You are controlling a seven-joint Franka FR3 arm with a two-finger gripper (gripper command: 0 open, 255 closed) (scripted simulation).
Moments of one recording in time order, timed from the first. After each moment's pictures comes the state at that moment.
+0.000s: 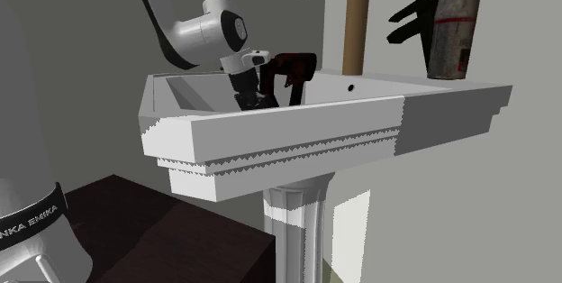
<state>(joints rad) -0.14 0.11 0.06 -2.50 -0.52 2.86 0.75</state>
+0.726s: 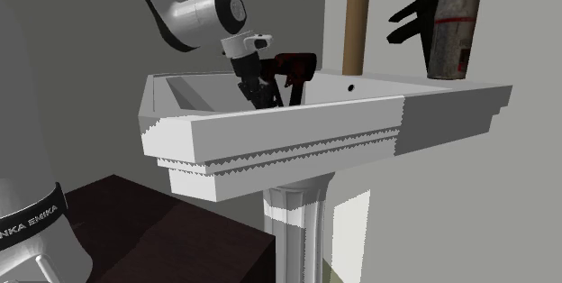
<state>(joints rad) -0.16 0.00 0.08 -2.50 -0.39 2.77 0.65</state>
